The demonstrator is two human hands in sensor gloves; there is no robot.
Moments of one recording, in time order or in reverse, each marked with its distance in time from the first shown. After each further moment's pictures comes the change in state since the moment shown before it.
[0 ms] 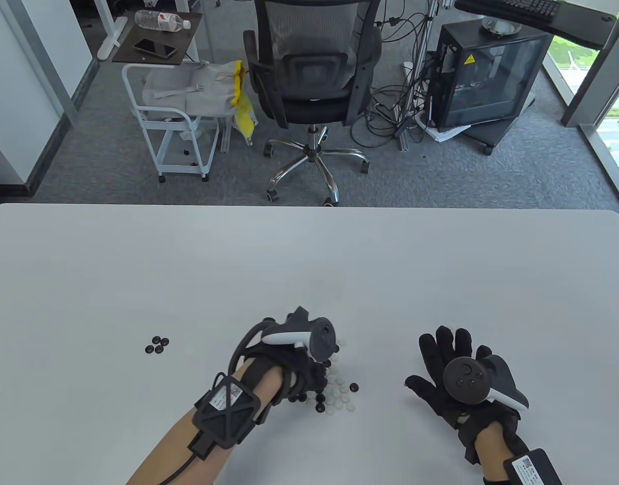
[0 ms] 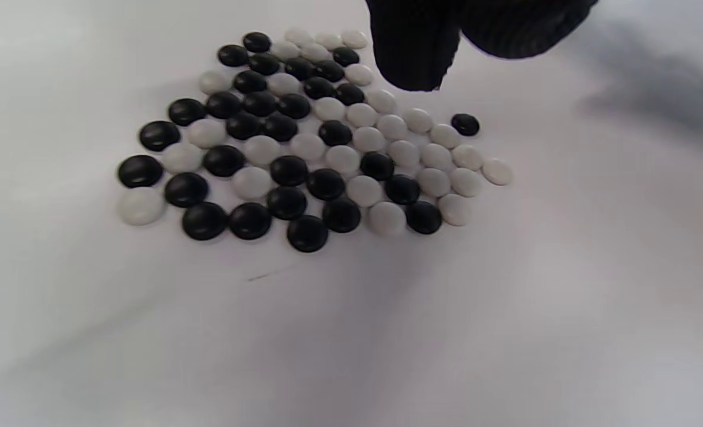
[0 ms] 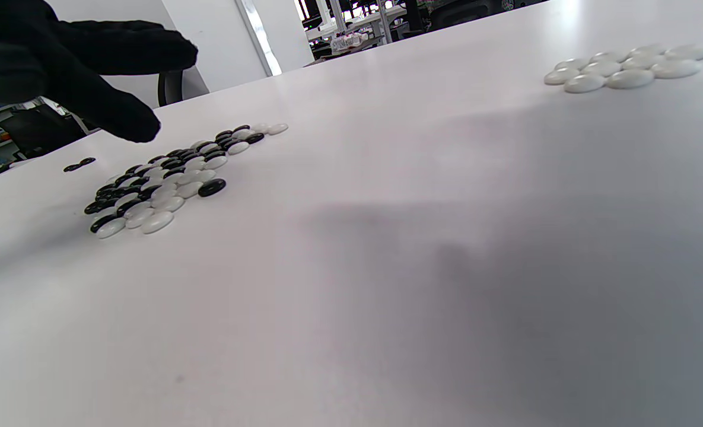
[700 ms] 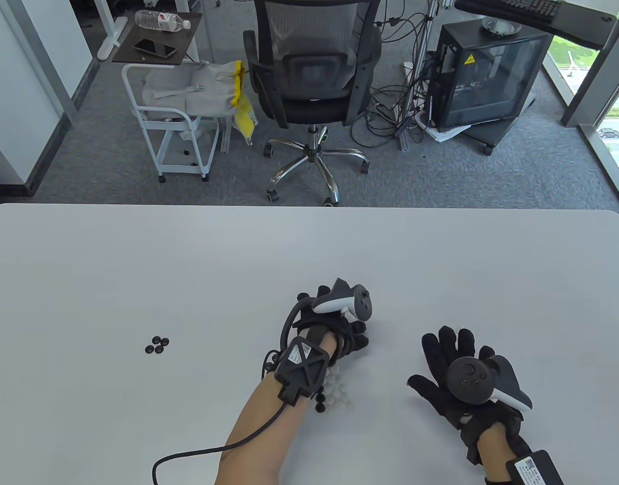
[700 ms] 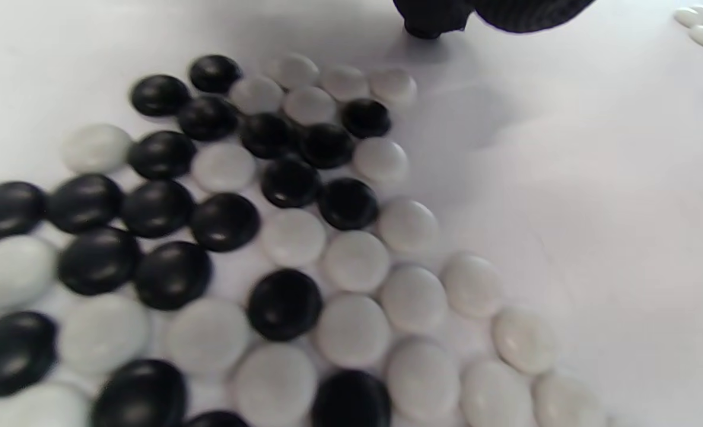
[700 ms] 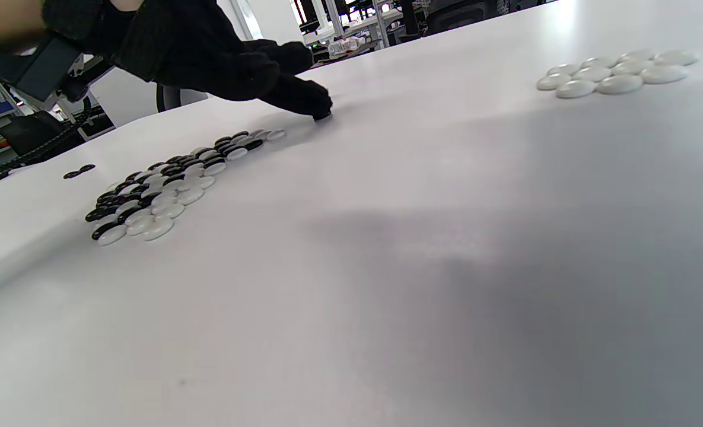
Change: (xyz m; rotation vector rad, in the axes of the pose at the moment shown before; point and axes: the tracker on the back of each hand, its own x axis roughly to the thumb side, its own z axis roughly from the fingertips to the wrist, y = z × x) left_hand -0.042 0.049 -0.092 0.010 0.269 0.204; right_hand -0.004 -0.003 0.004 -0.011 0.005 -0.010
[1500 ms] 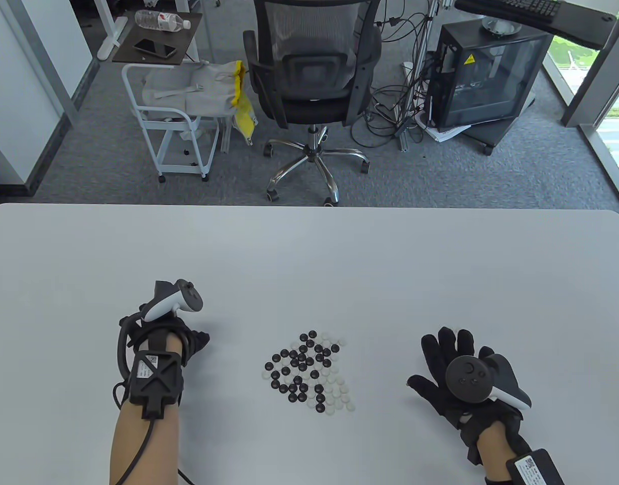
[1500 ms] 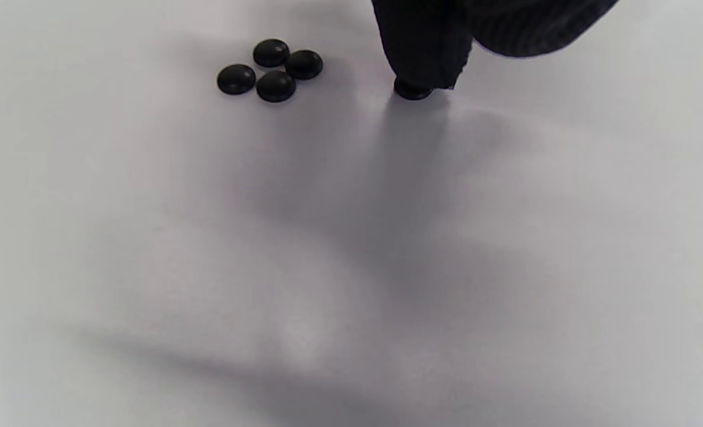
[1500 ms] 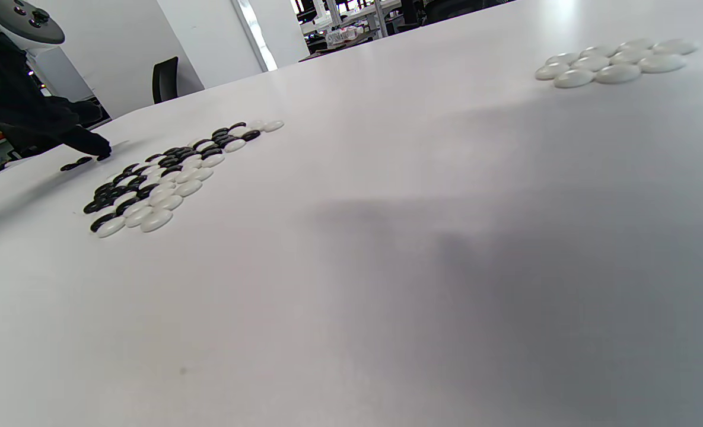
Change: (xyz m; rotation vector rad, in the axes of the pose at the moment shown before) left_hand -0.265 -0.068 0.112 -0.069 0.454 0.339; right_hand 0.001 0.002 -0.002 0.028 0.008 0.000
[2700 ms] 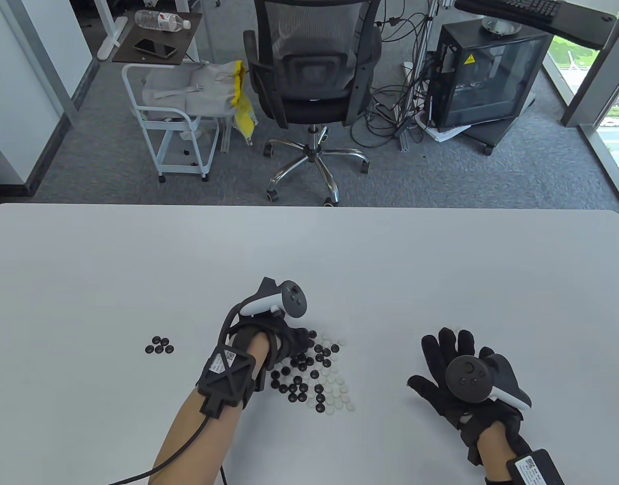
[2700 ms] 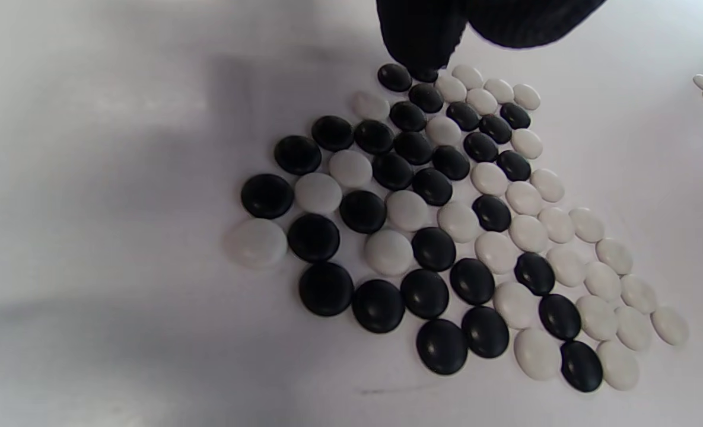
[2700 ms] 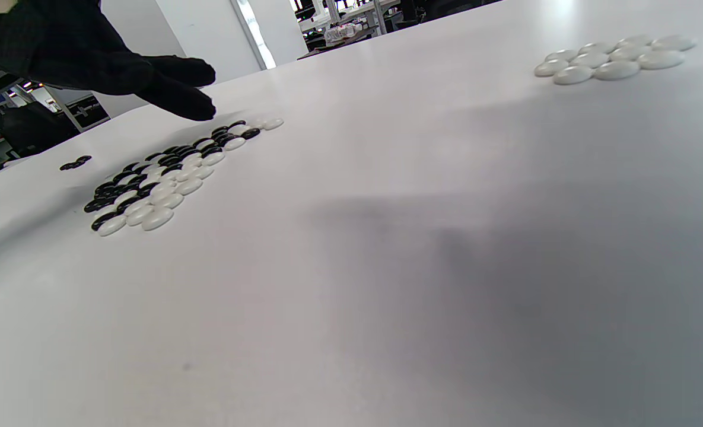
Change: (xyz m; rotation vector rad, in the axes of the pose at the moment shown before) left_hand 0.193 -0.024 0.022 0.009 -0.517 -0.216; right_hand 0.001 -0.002 0.000 0.006 0.001 -0.003
